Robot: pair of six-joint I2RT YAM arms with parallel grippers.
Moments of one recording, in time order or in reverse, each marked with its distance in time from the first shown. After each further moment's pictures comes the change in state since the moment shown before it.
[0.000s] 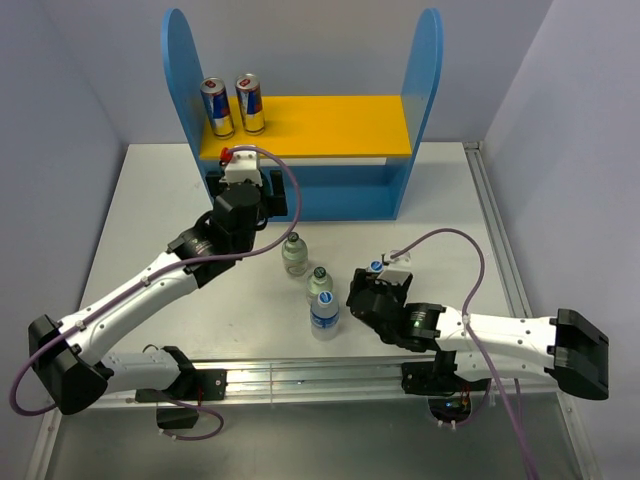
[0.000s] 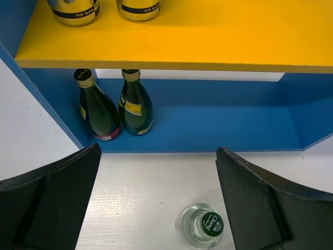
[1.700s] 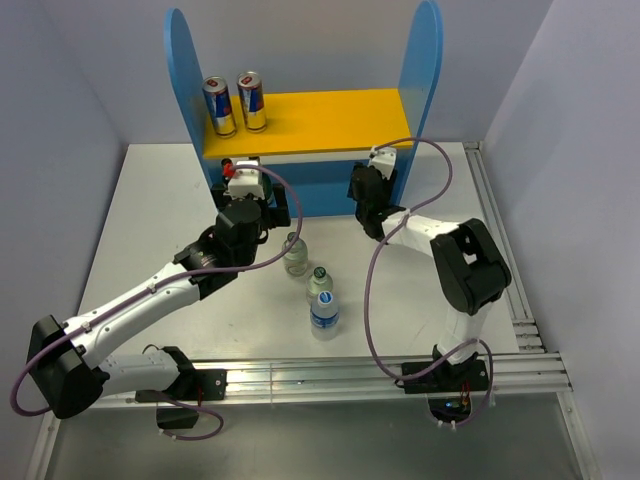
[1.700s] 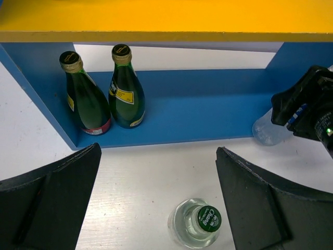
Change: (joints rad) left arm -0.018 -0.032 -0.157 0.165 0.015 -0.007; right arm -0.689 0.829 0.624 0.610 -0.260 -0.614
